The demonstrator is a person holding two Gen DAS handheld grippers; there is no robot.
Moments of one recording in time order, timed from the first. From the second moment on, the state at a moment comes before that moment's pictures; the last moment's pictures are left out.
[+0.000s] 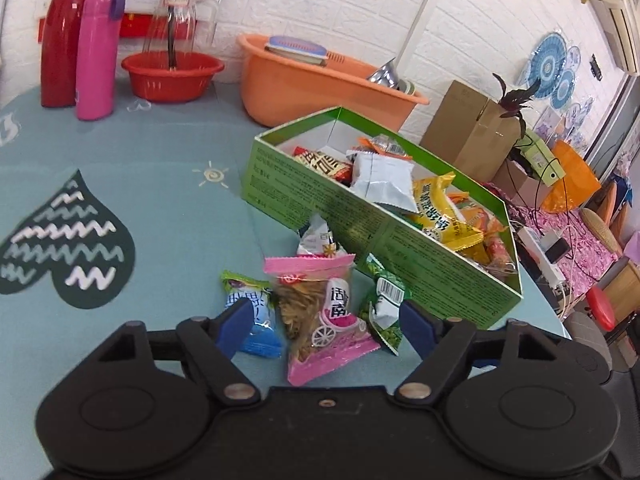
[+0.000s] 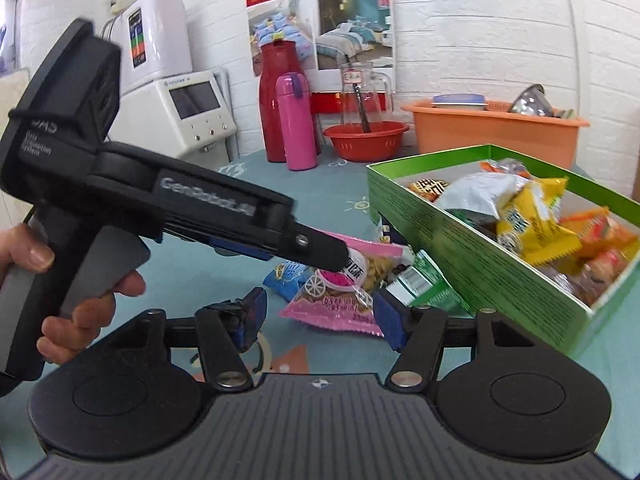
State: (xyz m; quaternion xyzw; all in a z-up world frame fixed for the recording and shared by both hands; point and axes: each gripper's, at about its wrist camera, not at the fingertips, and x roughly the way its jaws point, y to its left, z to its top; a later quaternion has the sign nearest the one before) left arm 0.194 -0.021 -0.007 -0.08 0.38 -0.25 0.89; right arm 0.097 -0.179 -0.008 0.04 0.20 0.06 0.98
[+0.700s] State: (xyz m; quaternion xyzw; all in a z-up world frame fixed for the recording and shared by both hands) left arm 0.210 -0.028 -0.036 -0.08 0.41 -0.26 0.87; right arm 0.139 -0.192 -0.028 0.07 0.25 0.06 0.96
